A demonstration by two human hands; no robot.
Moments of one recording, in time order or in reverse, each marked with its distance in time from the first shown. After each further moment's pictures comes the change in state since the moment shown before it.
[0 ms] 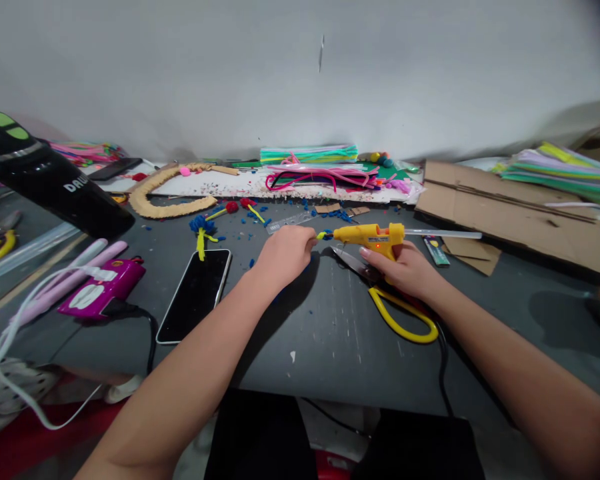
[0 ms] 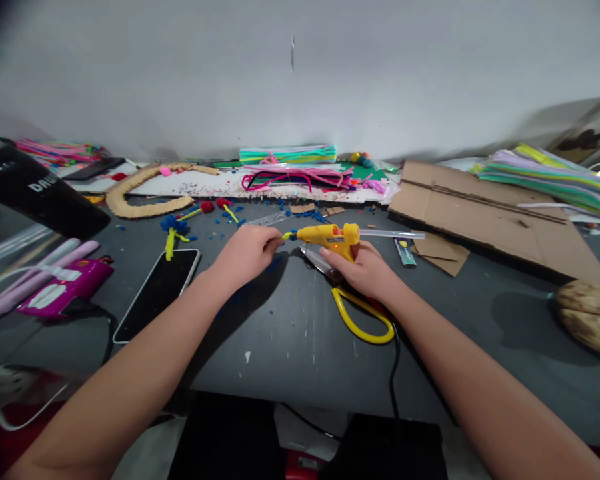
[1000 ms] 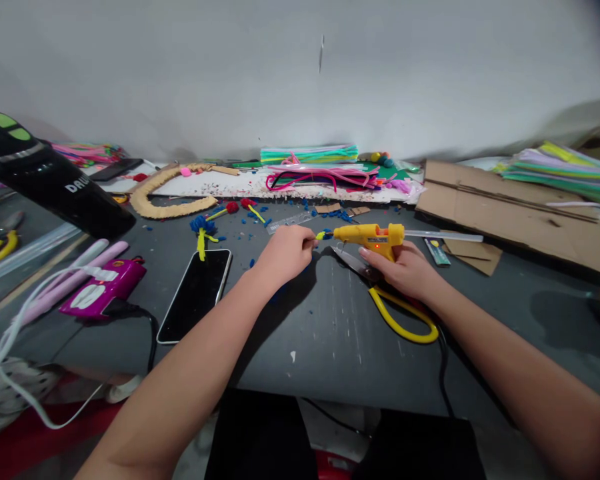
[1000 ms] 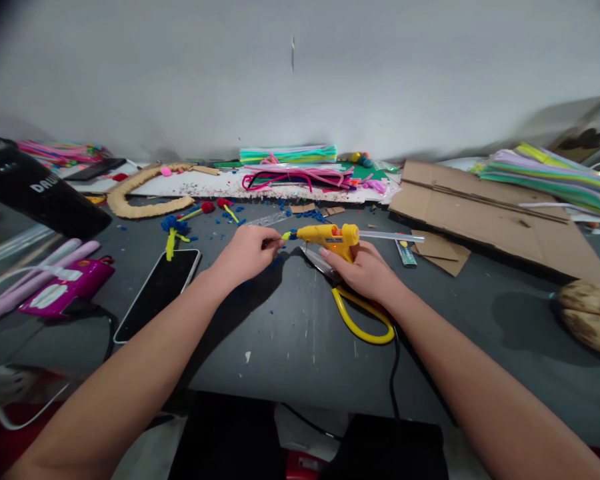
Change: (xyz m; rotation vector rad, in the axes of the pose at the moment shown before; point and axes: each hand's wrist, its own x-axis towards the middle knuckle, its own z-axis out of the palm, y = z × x) left_hand 0.002 0.000 -0.001 -0.160 -0.001 -0.037; right_hand -0.002 -0.003 0.000 -0.148 0.034 -0.004
